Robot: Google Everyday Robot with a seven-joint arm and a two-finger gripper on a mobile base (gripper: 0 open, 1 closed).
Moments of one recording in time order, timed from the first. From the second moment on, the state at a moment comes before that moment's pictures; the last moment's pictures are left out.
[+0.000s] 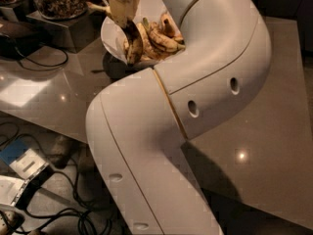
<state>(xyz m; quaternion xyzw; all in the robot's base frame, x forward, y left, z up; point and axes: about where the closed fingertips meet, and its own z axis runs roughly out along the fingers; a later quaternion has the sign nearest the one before) 0.716 0.067 0.982 -0.50 0.85 0.01 0.16</state>
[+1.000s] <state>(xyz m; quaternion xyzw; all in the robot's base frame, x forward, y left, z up) 0.692 0.051 0.983 -0.46 0.88 0.01 0.15</state>
